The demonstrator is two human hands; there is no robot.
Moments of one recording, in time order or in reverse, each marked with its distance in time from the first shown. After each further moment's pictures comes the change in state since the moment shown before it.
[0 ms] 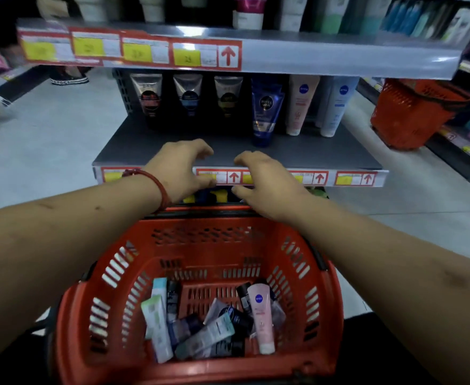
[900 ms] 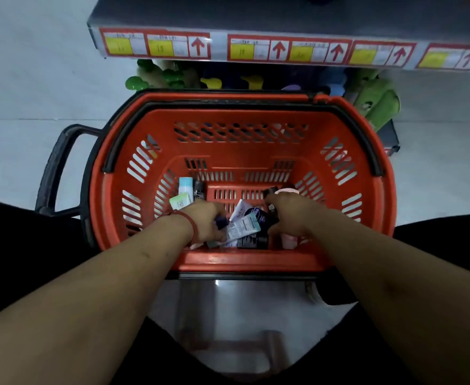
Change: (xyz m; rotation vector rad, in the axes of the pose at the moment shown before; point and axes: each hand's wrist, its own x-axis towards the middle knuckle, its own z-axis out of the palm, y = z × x) left_hand -0.156 -0.094 0.199 0.041 -0.826 -0.241; right_hand -0.105 0.036 0.183 -0.094 -0.821 0.194
